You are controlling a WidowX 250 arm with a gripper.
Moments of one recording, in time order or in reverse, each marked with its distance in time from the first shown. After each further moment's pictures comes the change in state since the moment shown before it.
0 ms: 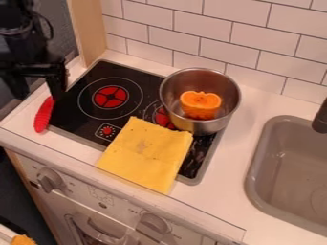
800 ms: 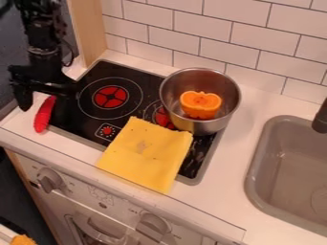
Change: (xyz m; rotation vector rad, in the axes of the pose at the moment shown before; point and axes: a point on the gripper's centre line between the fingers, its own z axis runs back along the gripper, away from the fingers) arm 0.005 0.003 -0.038 0.218 0.141 -0.024
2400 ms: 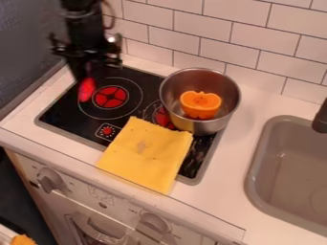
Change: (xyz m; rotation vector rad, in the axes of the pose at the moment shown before) arm 0.004 -0.084 0.092 -0.177 -0.263 -0.192
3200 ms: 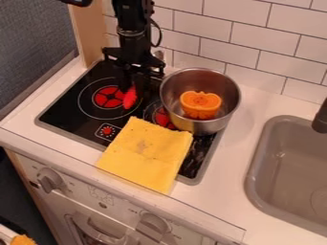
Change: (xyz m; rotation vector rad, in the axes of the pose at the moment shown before) arm 0.039 -0.028 -0.059 -0.003 0.081 -0.070
